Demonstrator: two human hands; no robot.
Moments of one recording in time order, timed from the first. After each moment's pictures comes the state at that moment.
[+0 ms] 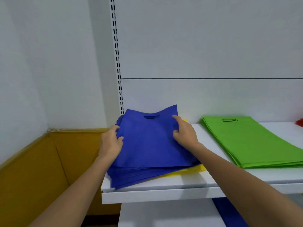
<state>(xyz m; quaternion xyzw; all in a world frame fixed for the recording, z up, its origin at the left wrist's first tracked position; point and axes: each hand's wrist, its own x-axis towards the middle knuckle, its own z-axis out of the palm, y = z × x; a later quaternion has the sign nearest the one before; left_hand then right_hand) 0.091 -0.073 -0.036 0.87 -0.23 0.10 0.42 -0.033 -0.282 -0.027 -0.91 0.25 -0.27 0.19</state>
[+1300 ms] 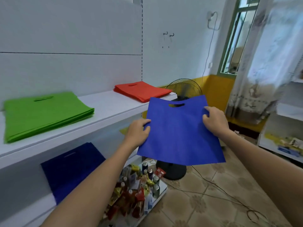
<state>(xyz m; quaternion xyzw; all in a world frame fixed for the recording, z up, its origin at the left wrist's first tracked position) -0.480 -0.414 -0.076 0.62 -0.69 -0.11 0.37 -0.738 -0.462 -0.034 -0.68 0.67 -0.29 0.03</state>
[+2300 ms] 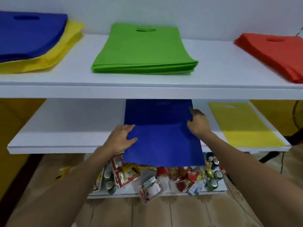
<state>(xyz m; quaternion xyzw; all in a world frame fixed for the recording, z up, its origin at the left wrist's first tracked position) -0.254 -0.327 -0.258 0.88 -0.41 -0.18 0.19 -0.398 -0.570 -0.232 -0.91 0.36 -0.09 0.21</state>
